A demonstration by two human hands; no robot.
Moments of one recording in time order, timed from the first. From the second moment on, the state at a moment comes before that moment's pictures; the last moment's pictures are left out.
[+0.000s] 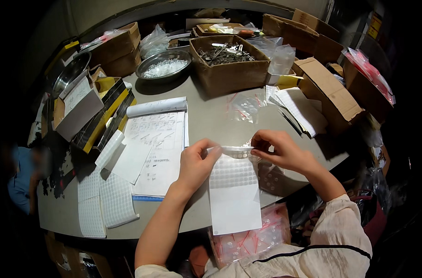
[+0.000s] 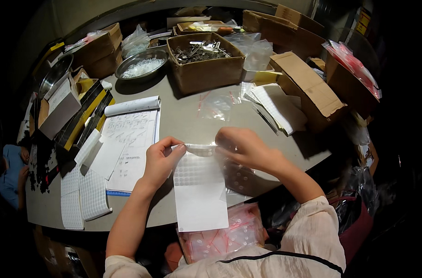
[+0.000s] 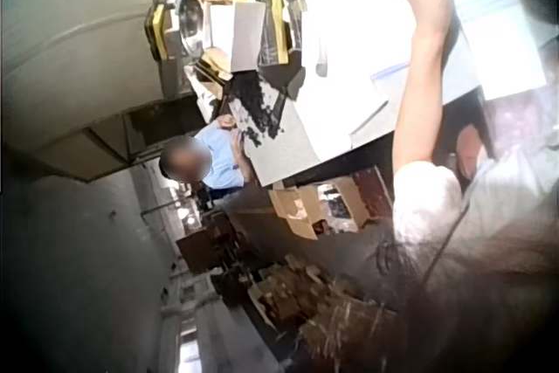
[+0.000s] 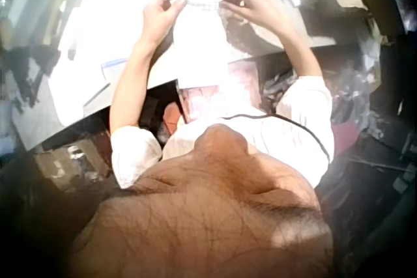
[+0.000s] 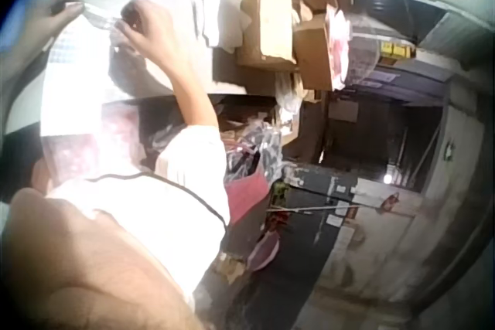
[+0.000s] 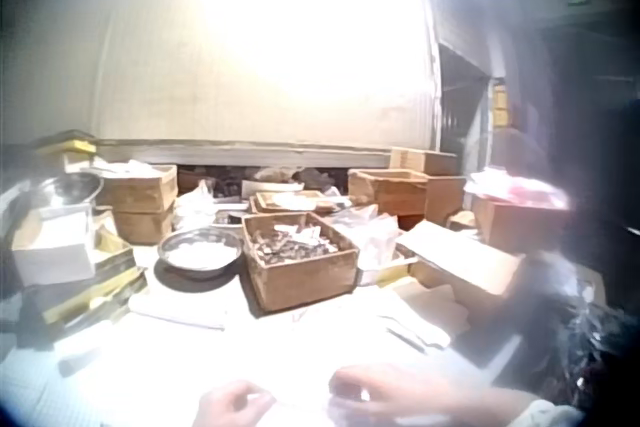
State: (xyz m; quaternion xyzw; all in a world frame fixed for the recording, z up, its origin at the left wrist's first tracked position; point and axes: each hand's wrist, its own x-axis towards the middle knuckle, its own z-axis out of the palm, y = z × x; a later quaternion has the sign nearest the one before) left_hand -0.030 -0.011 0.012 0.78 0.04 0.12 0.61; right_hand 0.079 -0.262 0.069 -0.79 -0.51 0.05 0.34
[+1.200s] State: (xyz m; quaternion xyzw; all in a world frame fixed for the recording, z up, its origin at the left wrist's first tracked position) left_hand -0.020 0.001 -0.007 0.75 0.12 0.06 0.65; right_hand 0.194 -0.250 0.024 -0.89 -0.42 -0.01 0.18
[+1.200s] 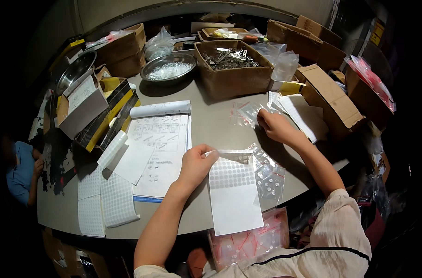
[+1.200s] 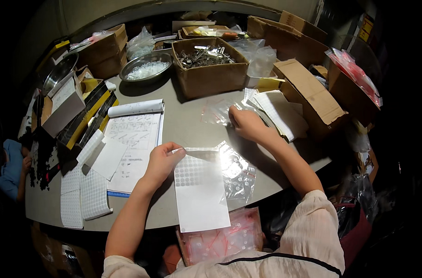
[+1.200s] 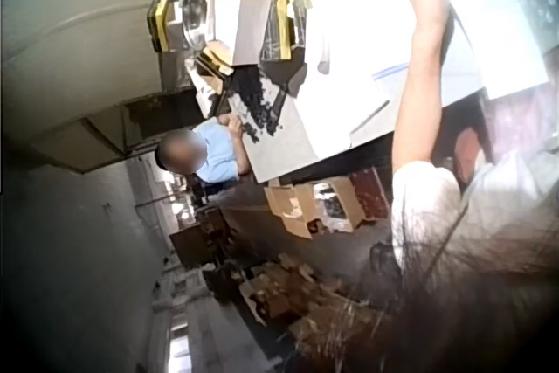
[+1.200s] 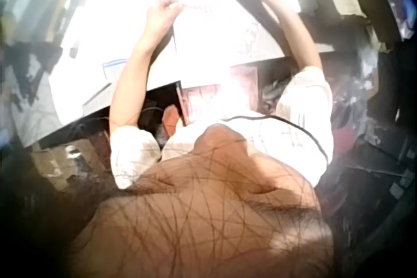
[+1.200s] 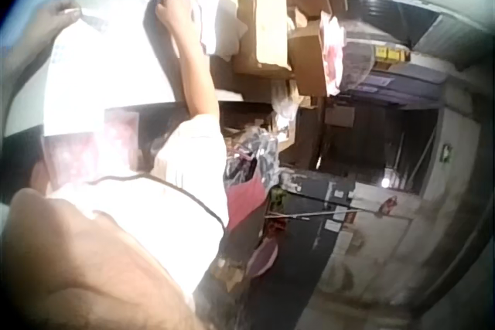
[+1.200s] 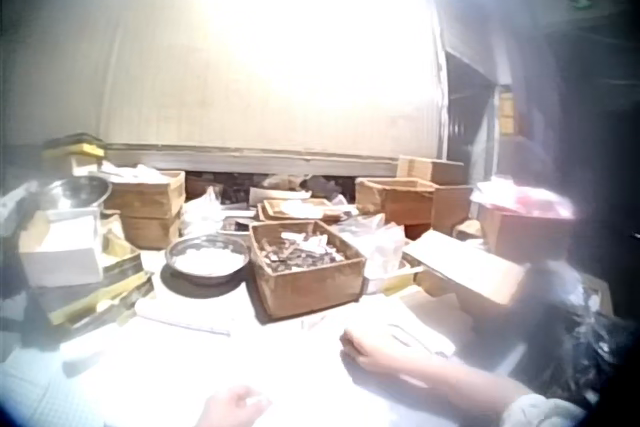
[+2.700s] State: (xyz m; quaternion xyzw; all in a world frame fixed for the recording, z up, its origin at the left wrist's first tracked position) left_hand -0.029 -0.008 0.008 0.78 0.09 0.04 0.62; right_hand 0.123 -0.309 0.040 -0.82 -0.48 -0.02 0.29
